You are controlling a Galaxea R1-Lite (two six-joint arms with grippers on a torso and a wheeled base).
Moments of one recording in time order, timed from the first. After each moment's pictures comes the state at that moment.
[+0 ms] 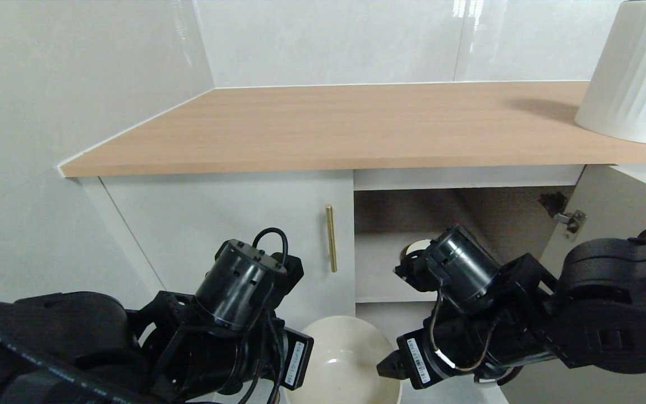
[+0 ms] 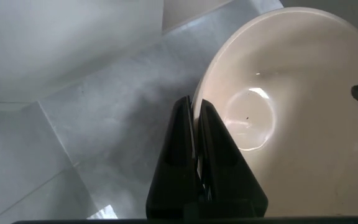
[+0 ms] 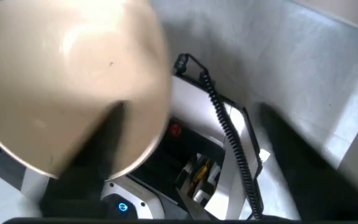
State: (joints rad) left arm -0.77 1.70 -0.79 -0.06 0.12 -0.31; right arm 0.85 1.82 -1.10 0.25 0.00 0.44
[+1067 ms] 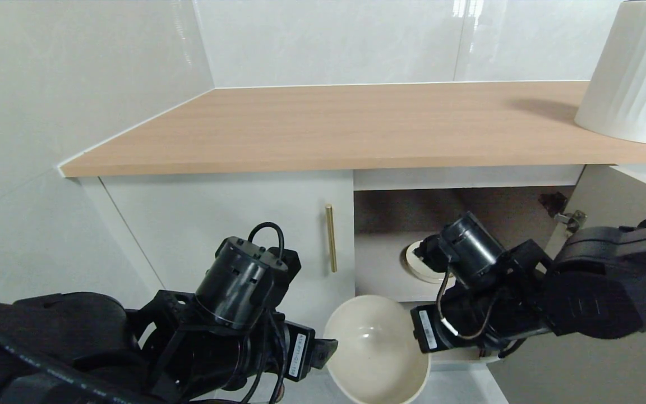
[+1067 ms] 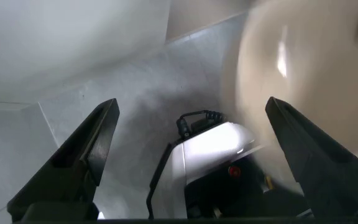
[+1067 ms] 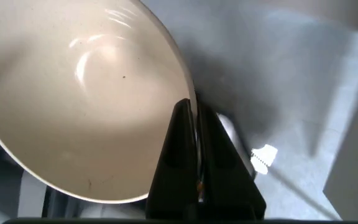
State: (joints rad) left arm -0.77 1.70 -0.80 -0.09 0.17 -0.35; right arm 0.72 1.85 -1.10 0.22 -0.05 0.47
